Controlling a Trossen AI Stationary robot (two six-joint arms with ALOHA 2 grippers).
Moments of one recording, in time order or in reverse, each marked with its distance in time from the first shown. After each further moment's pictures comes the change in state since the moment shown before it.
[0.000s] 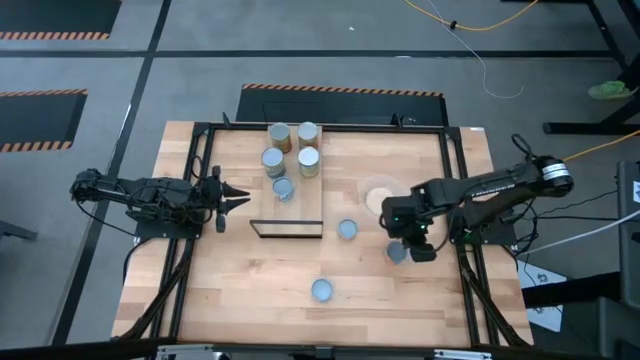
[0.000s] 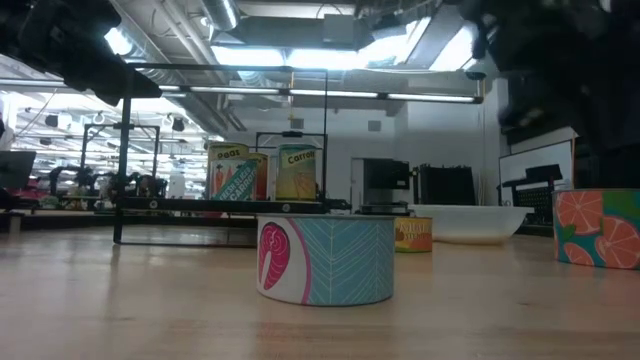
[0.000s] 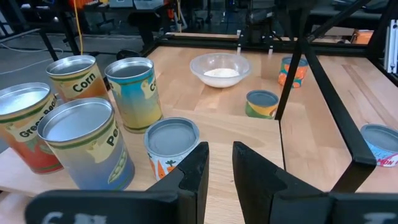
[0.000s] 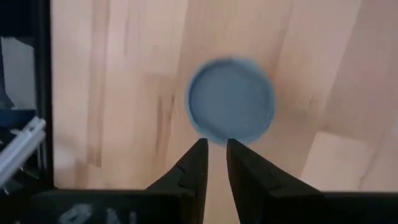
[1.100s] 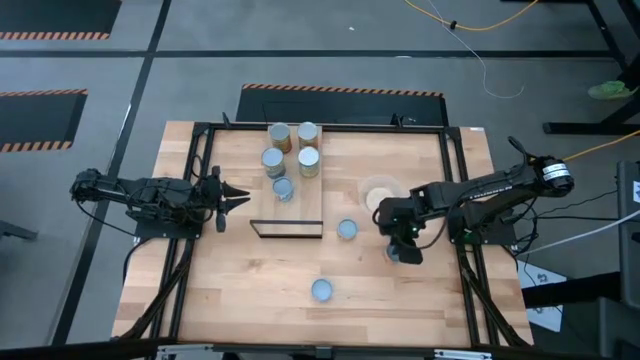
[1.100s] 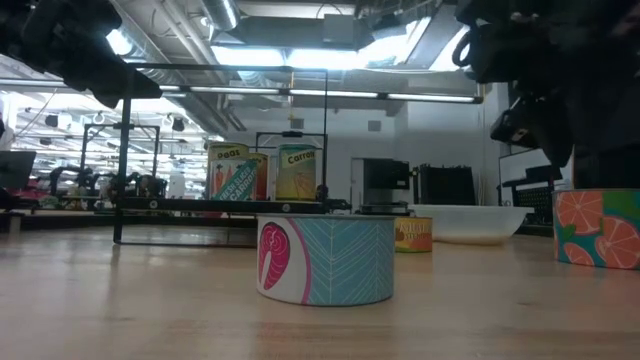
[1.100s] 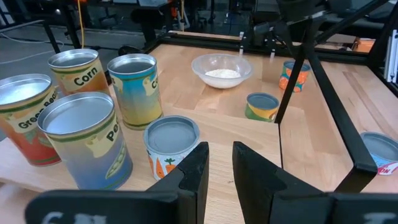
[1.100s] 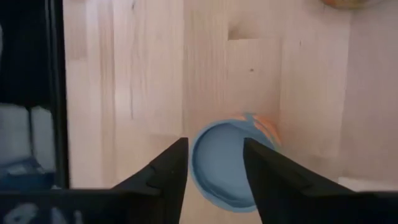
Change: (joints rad) left arm 0.000 0.000 0.000 0.000 -0.008 -0.050; right arm -0.003 0.000 -0.081 0.264 -0.017 0.222
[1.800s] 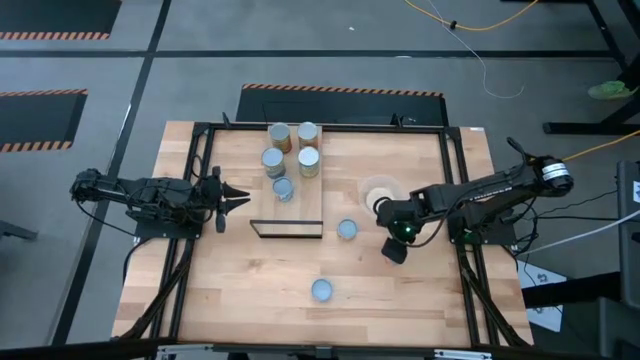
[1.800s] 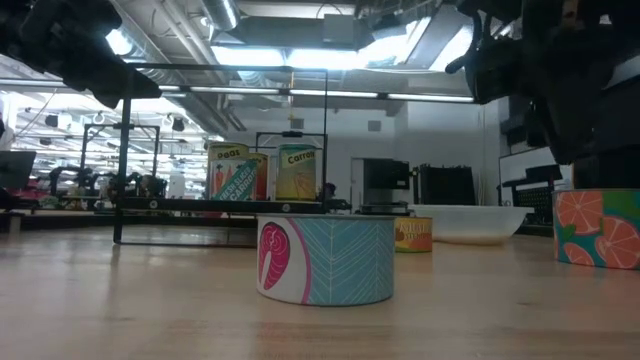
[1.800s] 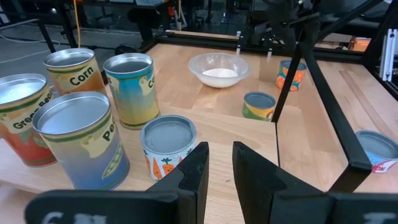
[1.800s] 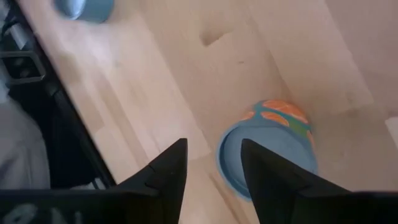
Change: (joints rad) left arm 0.000 0.000 0.000 -0.001 0.013 0.000; right arm 0.028 0.007 0.000 0.049 0.030 0.554
